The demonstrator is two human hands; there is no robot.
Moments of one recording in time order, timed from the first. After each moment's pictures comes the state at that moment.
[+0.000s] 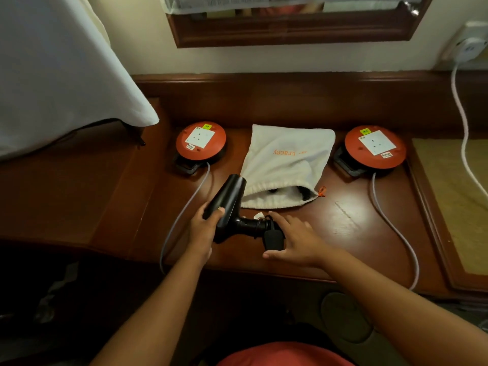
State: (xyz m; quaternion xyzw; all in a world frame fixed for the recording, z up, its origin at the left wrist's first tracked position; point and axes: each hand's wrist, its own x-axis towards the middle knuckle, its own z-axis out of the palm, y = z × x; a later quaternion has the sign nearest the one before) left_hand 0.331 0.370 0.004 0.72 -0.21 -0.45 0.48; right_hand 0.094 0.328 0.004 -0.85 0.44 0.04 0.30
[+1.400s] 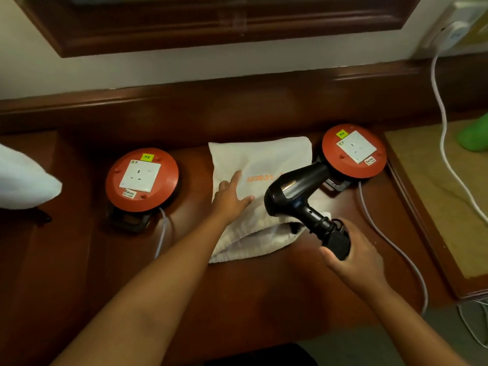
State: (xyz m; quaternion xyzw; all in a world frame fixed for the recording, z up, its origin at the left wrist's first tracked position) left_hand 0.301 0.099 -0.086 0.67 -0.62 -0.40 0.12; right_hand 0.040 0.256 -0.009 -0.59 0.76 -0.15 0.23
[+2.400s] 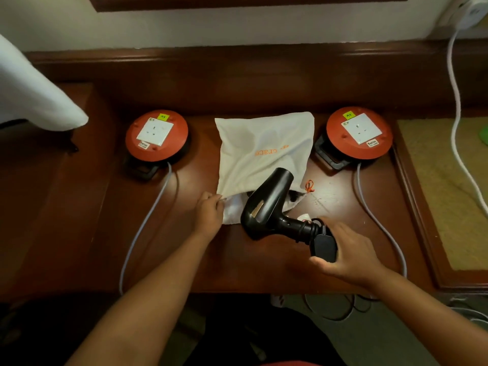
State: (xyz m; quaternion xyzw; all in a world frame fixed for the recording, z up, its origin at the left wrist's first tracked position) left_hand 0.301 0.251 -0.087 0.76 -0.54 -0.28 0.22; right_hand -0.018 0.300 0.002 -0.78 0.57 -0.06 0.25
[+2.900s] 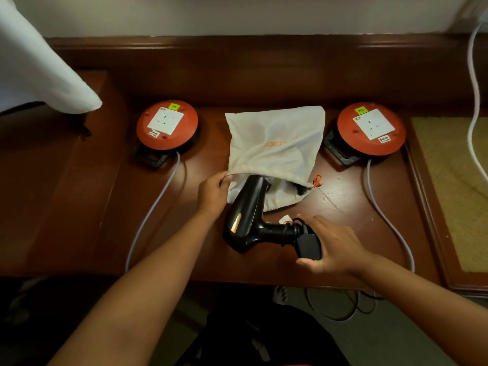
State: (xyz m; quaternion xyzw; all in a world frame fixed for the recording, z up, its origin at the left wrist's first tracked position) left_hand 0.302 0.240 -0.066 0.73 -0.50 -0.31 0.35; right_hand 0.005 0.292 -0.016 -0.86 0.45 0.00 0.23
